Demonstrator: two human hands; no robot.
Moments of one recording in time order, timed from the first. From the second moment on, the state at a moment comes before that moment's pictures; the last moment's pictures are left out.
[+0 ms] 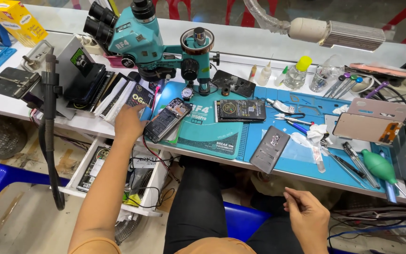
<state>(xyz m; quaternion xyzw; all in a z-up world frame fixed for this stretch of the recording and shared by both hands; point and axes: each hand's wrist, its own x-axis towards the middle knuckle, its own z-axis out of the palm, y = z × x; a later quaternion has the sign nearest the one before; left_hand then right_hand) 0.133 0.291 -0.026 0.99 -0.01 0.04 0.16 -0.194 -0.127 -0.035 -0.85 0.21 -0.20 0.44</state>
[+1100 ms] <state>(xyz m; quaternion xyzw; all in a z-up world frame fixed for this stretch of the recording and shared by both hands) 0.005 0.029 -0.003 0.73 -0.26 -0.09 0.63 -0.114 -0.116 -0.089 -0.64 0.35 -0.03 0.68</state>
